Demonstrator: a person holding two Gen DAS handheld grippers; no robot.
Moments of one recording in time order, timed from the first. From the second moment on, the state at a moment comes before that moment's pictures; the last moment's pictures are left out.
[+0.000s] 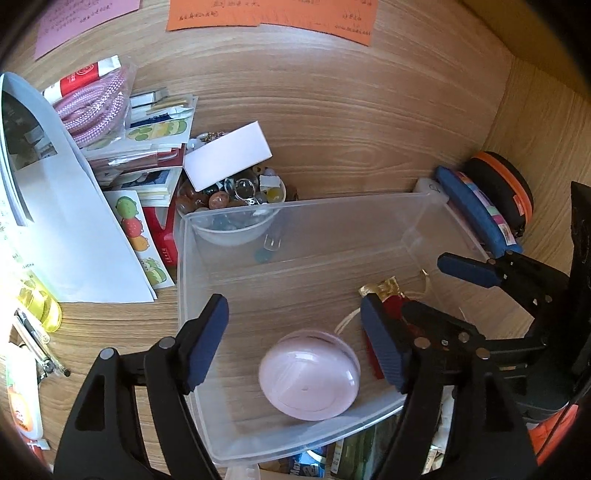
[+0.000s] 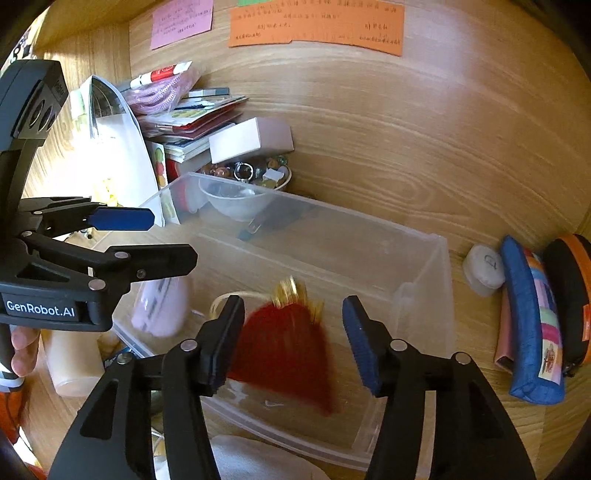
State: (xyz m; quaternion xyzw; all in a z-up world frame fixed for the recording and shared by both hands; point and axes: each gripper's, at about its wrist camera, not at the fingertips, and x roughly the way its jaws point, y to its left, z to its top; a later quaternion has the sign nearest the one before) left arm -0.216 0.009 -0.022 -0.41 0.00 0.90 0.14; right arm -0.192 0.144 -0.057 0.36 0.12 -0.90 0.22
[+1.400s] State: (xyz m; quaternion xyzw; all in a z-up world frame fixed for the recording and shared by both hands) left arm -0.097 -0.049 0.015 -0.35 0.00 0.93 0.09; right arm -0.075 0.203 0.004 0.26 0.08 -0.95 0.17
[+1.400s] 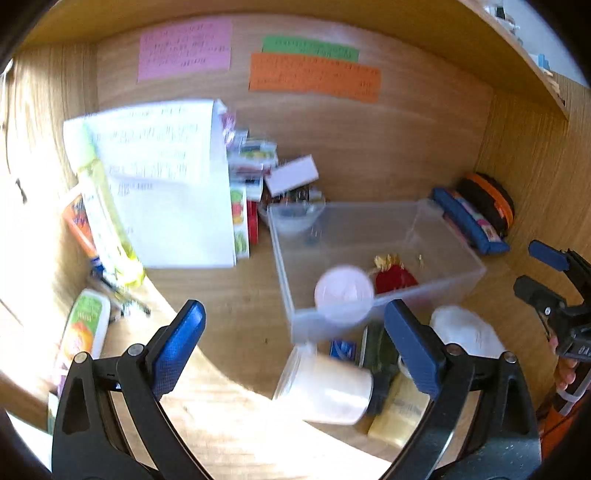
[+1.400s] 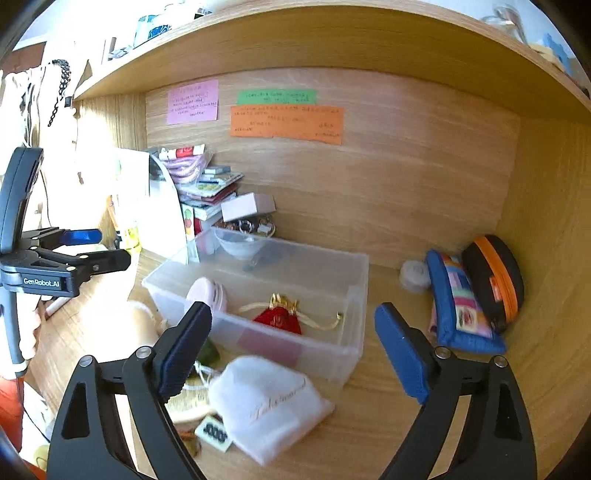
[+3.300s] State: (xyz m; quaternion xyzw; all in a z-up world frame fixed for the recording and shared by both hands) left arm -0.113 -0.021 -0.087 -0.45 0.05 0.89 0.12; right arm -0.109 0.202 -0.092 0.41 0.02 -0.88 0.22
